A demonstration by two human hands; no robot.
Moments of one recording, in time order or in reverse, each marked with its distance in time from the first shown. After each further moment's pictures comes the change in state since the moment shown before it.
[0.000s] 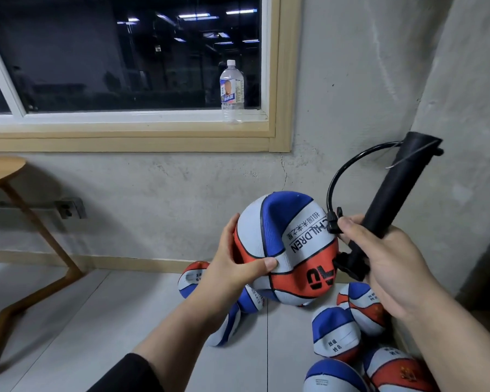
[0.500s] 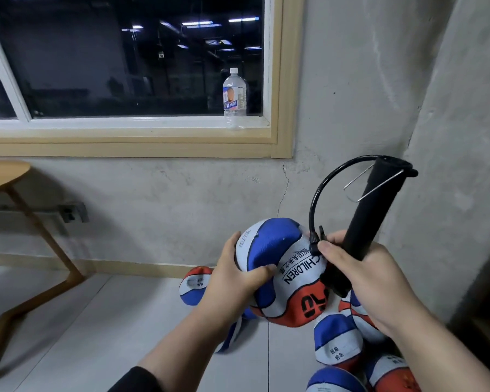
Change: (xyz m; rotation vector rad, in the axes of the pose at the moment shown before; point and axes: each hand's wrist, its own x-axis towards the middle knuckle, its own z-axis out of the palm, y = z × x) left_hand -0.002 0.000 0.007 0.199 0.195 -0.054; right_hand -0.006 0.011 0.016 -0.251 -0.020 -0.035
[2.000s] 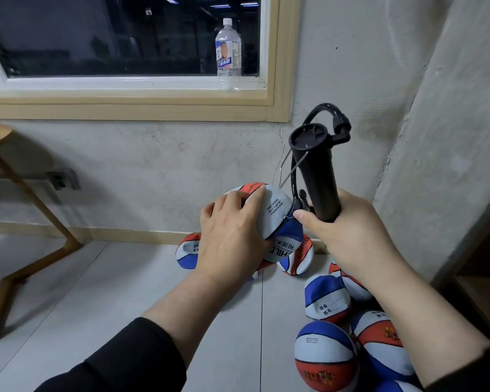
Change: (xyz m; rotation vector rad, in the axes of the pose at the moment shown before) left_hand -0.004 0.006 0.016 1.069 0.275 0.526; right_hand -0.006 -0.011 0.012 -0.523 0.065 -0.024
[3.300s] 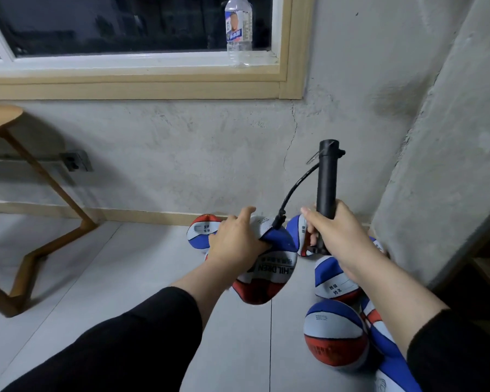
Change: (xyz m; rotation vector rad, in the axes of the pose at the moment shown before) left_hand -0.023 -0.049 0.065 -0.144 -0.484 -0.366; right_hand 0.009 0.071 0.062 0.386 -0.130 0.278
